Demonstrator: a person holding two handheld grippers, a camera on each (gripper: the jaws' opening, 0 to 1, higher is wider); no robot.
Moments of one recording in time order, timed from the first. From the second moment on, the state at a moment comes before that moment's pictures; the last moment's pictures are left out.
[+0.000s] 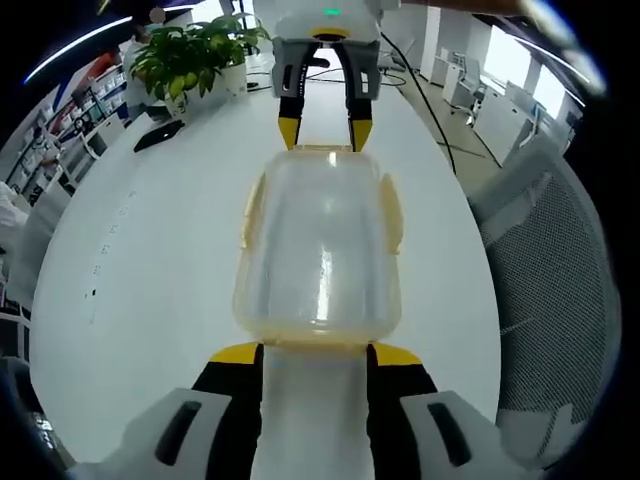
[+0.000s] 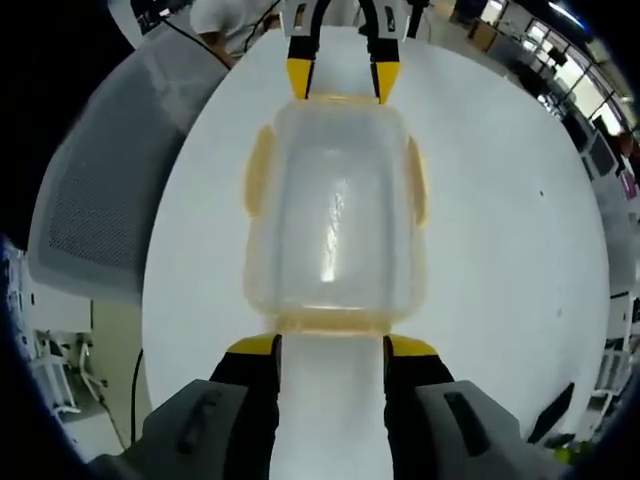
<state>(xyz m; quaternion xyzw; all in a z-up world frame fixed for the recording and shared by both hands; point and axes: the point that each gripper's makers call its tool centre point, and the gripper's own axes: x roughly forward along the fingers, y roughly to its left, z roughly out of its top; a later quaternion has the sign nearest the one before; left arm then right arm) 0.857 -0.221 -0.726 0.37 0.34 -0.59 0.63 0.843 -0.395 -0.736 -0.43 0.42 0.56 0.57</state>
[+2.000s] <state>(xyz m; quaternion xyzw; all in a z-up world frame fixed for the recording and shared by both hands) 0.856 -0.219 -0.711 0.15 0.39 -0.38 0.82 0.846 -0.384 -0.704 -0.13 0.42 0.30 0.85</state>
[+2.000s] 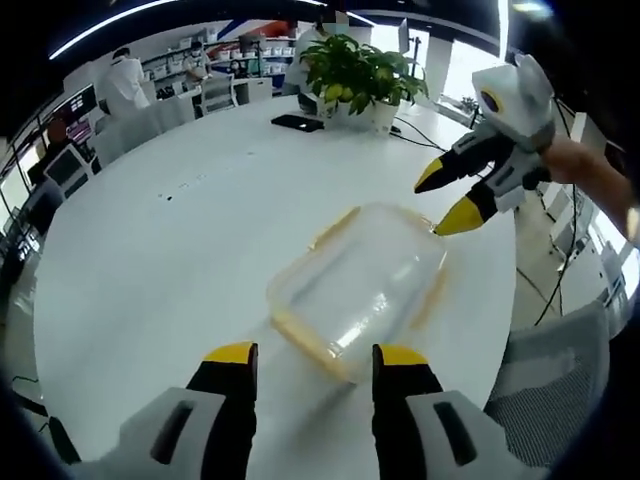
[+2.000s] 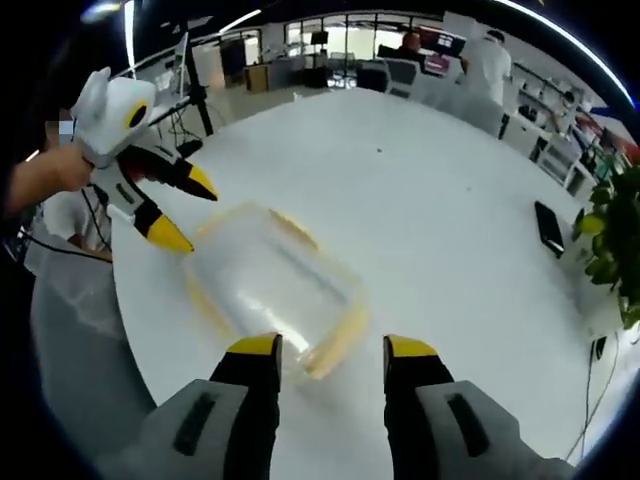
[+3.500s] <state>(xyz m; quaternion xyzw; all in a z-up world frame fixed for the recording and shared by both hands) 0.845 -0.237 -0.721 0.02 0.44 -0.37 0.82 0.844 -0.366 -0.722 0.01 0.47 0.28 0.84</state>
